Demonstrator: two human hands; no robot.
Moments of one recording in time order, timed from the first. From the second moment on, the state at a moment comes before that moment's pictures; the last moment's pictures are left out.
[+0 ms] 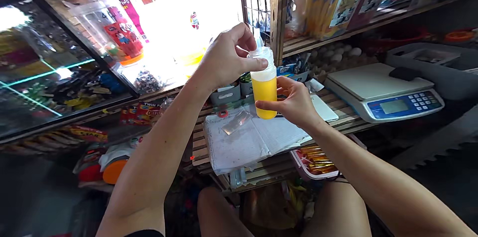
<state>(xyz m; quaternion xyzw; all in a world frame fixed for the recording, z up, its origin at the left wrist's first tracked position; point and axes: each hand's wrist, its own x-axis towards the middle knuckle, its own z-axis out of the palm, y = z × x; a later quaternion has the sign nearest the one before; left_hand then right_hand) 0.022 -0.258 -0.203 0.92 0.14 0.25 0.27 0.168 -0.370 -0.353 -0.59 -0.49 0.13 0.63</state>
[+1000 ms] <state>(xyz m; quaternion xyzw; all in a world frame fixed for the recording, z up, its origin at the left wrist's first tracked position) 0.015 -0.245 -0.275 0.82 -0.15 0.21 0.50 0.149 -0.393 -0.379 -0.54 -0.54 0.17 0.63</state>
